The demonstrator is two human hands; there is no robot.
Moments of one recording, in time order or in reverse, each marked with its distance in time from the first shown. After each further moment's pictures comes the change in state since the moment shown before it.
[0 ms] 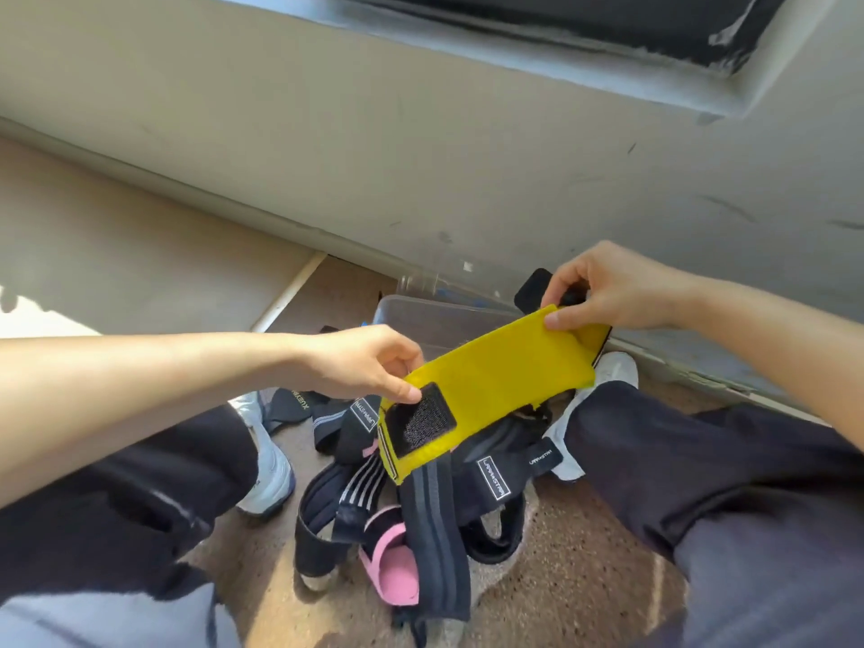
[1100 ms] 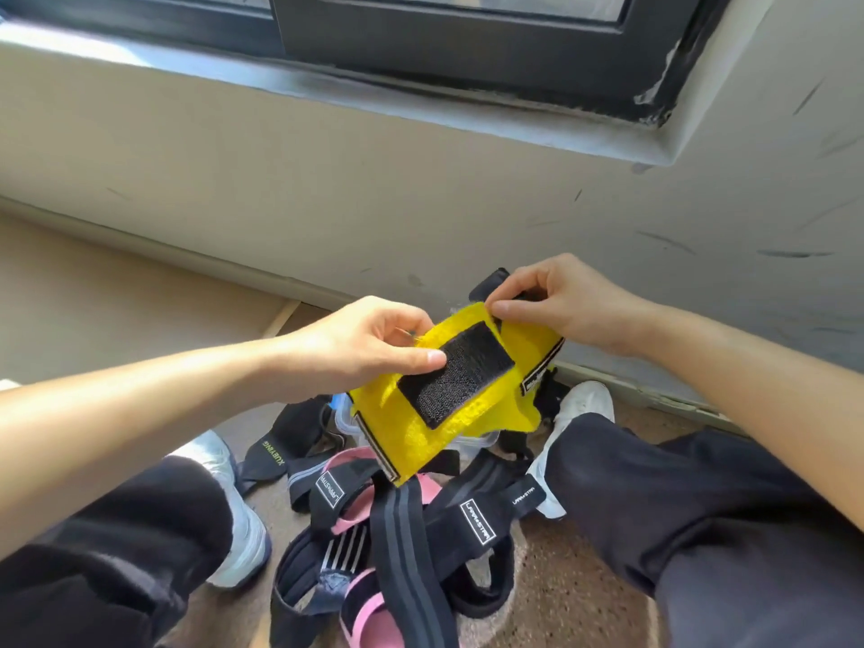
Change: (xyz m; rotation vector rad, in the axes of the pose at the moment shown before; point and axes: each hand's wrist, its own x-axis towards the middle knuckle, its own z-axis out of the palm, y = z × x) left_hand 0.002 0.069 -0.023 -0.233 0.251 0.177; right_hand -0.002 -0.020 -0.009 0.423 0.229 -0.032
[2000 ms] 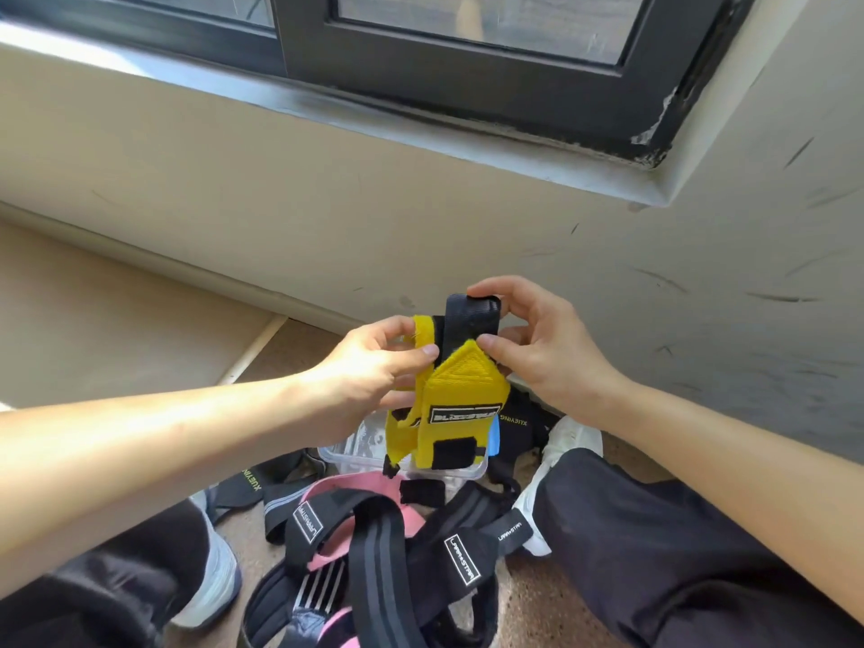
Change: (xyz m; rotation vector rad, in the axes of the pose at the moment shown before) left_hand 0.033 -0.015 0.021 -0.604 0.217 -0.076; right_hand -0.003 -0.005 0.031 0.280 0.187 -0.172
